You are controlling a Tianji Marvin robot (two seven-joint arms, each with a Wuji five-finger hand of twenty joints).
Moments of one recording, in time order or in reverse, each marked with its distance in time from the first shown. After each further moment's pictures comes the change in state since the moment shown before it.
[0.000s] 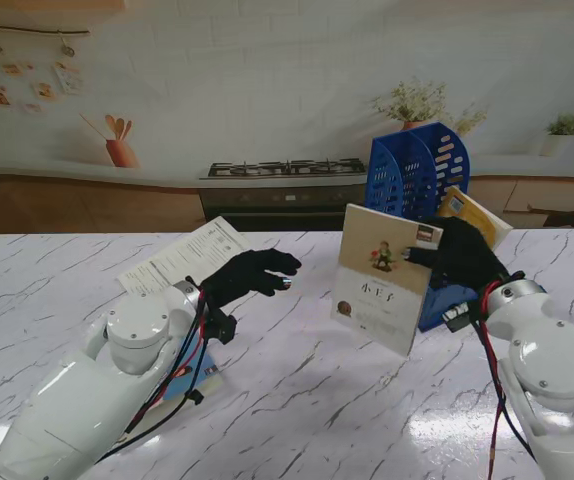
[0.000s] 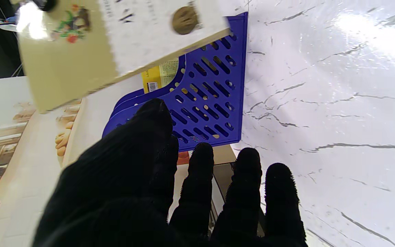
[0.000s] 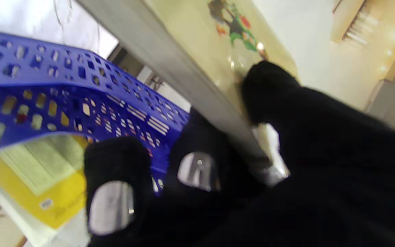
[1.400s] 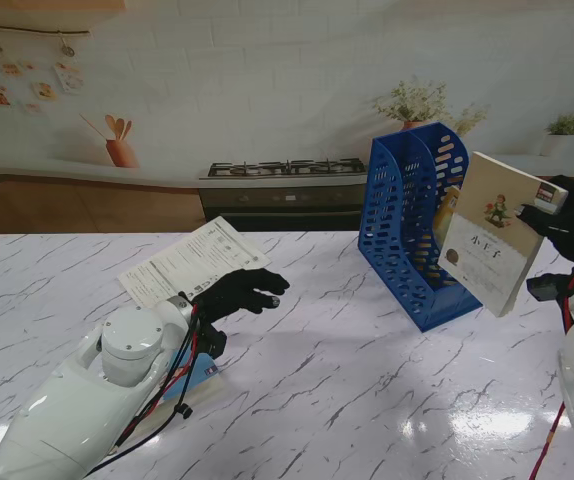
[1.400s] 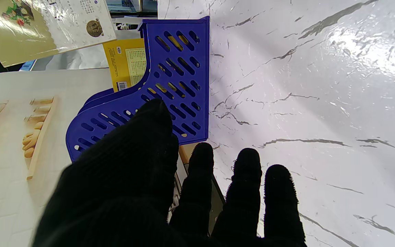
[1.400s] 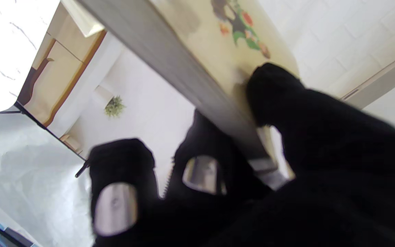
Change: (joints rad) left arm 0.032 0.015 -0.015 0.043 0.041 0.004 -0.028; right arm -0.032 -0.045 0.207 -0.057 -0.223 0.097 -0.238; left_hand 0.000 0.001 -0.001 0.000 0.000 0.000 0.033 0.004 0.000 0.000 0.000 0.000 0.000 -0.001 -0.008 -0.014 -0.012 -0.012 -0.020 -0.004; right_hand 0.000 0.004 0.000 0.000 0.015 0.017 0.000 0.000 0.001 -0.006 0.016 0.028 0.007 -0.009 0.005 -0.013 0.000 0.000 0.000 -0.016
